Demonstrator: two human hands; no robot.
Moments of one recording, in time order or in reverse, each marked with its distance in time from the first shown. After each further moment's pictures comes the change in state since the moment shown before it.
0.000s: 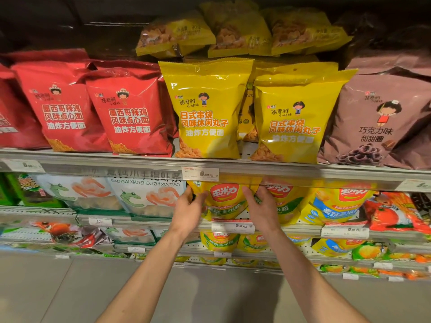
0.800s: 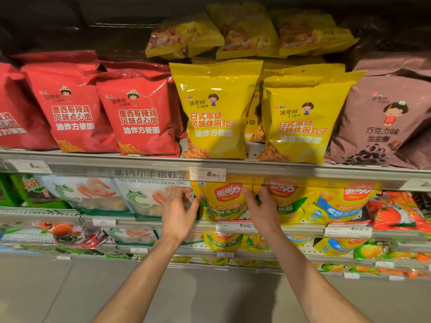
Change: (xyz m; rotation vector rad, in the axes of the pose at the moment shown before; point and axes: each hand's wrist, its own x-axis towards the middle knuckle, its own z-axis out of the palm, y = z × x) left_hand 0.000 -0.012 -0.038 0.605 0.254 0.354; right_hand -0.009 -0.007 0.010 -0.074 -0.006 -0.010
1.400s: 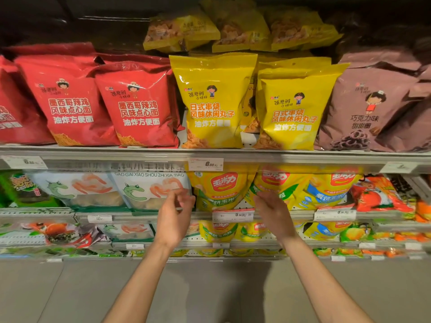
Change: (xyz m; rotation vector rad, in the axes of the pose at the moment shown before) left_hand -0.035 0.005 -0.024 -0.291 -0.108 -0.125; right_hand -0.049 -0.002 -0.038 0.030 0.025 0.041
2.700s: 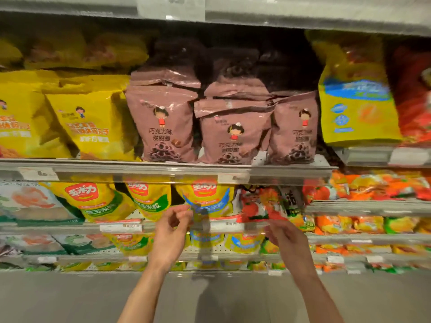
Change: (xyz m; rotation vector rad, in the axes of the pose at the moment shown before) left_hand -0.126 0.166 0.347 -0.299 -0.014 -0.113; right_hand 0.020 0.119 -0.407 0.208 0.147 0.062
